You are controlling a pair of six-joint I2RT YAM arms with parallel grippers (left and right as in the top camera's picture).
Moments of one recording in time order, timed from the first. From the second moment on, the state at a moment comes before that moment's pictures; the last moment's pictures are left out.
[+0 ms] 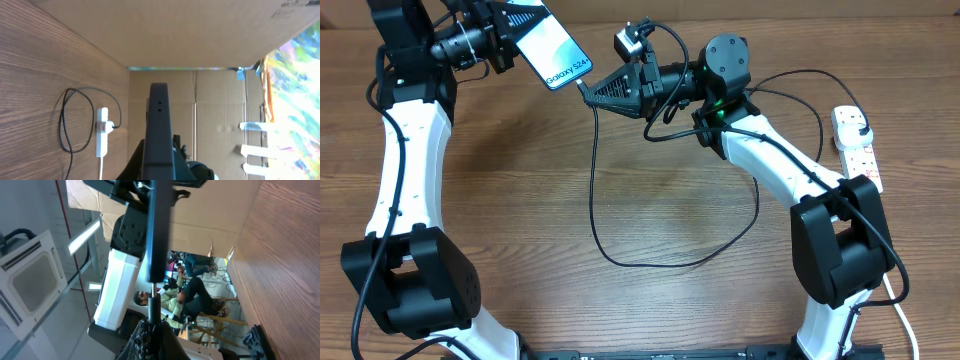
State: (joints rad) left arm 0.16 1.83 1.63 -0.07 1.18 -1.25; right arm 0.43 1.99 1.47 0.88 -1.31 1.74
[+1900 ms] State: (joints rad) left arm 0.13 1.83 1.63 -0.12 1.24 -1.23; right arm 0.43 1.99 1.47 0.86 -1.41 1.61
